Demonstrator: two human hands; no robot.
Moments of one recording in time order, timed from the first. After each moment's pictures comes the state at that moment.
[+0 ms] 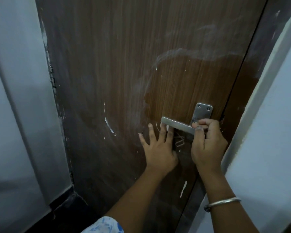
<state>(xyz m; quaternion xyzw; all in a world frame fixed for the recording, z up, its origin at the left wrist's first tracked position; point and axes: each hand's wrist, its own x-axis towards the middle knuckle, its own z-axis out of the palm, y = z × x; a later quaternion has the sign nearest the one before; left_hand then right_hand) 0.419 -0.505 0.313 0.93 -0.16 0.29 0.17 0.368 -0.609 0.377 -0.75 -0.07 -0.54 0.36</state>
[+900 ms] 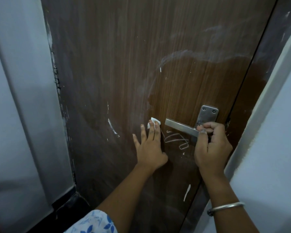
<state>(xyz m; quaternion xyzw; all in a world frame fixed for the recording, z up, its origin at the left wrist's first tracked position) 0.450 -0.466 0.309 0.93 -0.15 0.21 0.25 0.372 -0.607 0.374 -0.74 -0.07 -0.56 0.36</state>
